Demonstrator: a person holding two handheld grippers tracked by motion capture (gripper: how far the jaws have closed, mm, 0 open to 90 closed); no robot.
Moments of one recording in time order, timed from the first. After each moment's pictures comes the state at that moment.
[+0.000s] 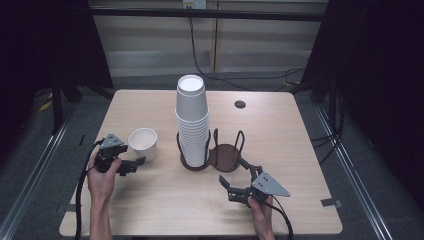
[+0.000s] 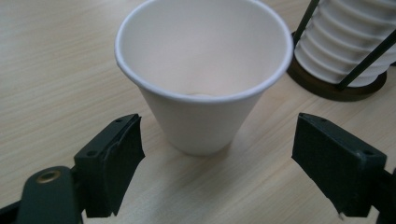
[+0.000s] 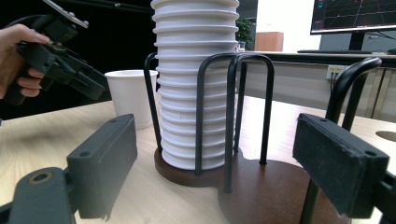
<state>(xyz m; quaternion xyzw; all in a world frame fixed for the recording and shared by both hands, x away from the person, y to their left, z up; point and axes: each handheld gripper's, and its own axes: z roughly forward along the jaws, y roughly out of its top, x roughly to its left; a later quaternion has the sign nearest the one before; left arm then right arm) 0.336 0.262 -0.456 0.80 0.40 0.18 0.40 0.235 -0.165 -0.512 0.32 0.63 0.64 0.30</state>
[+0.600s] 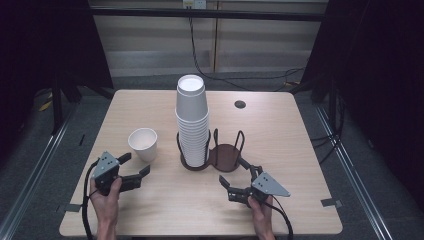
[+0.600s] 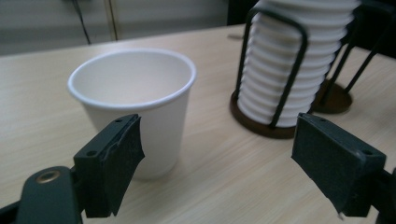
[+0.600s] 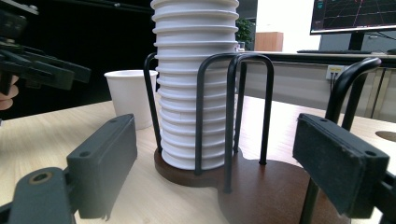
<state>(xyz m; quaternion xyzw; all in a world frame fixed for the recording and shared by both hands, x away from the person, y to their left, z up) 0.276 0.249 -0.467 0.72 0.37 0.22 0.54 0.235 -0.165 -0.512 0.32 0.63 0.64 0.30</state>
